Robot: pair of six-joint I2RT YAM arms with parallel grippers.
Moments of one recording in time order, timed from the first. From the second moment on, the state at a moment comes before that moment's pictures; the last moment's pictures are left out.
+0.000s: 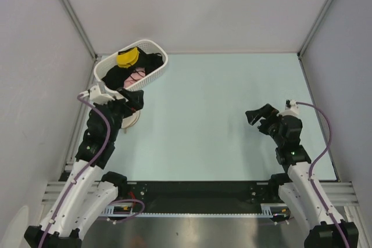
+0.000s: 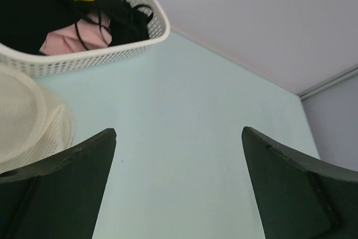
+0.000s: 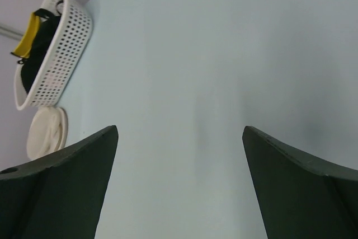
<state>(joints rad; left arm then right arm) -0.30 0.62 0.64 -0.10 -0.22 -0.63 0.10 0.62 0.30 0.04 -0.14 0.71</state>
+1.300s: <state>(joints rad) -0.15 1.81 1.22 -0.65 -0.36 -0.43 0.08 0.59 0.49 -0.30 -0.33 0.55</state>
